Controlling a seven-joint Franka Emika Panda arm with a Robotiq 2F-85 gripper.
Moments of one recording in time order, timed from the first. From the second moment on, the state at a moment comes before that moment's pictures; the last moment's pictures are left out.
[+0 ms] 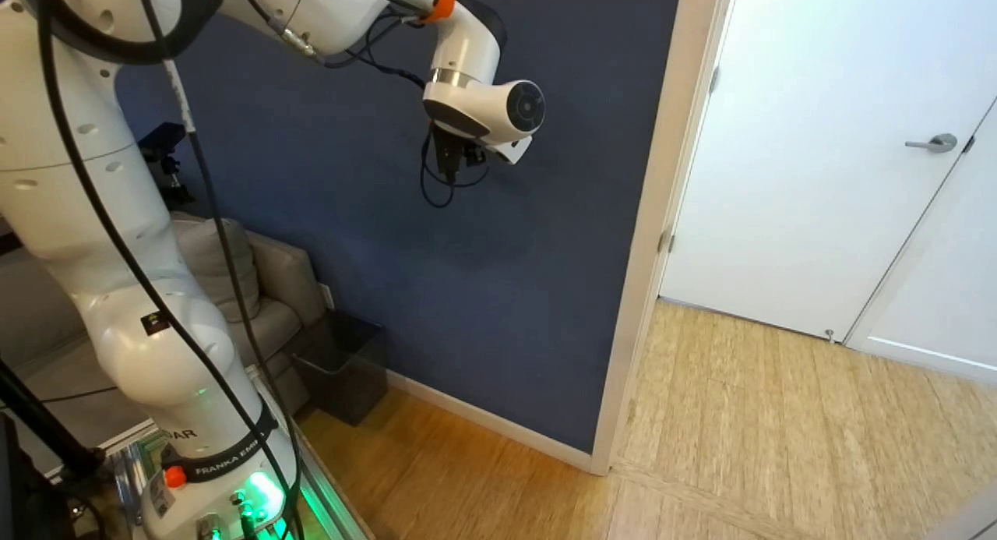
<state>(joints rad) 0.03 0.03 -0.07 -2.11 1.41 2.05 -0.43</state>
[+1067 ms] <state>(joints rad) 0.03 0.12 -0.05 -2.06 1.53 2.05 -0.43</state>
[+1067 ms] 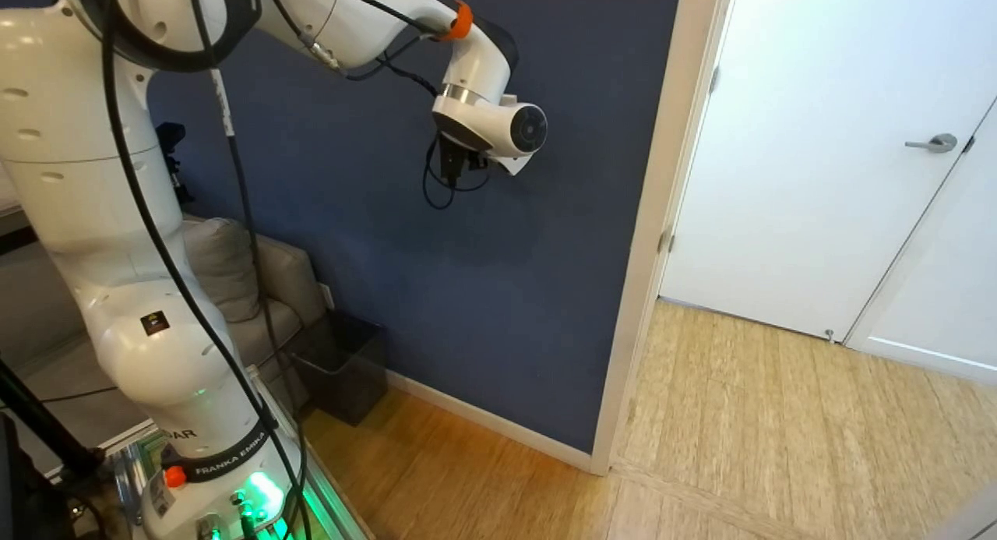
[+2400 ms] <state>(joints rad) 0.03 0.14 -0.05 -2.06 1.56 2.02 -0.38</state>
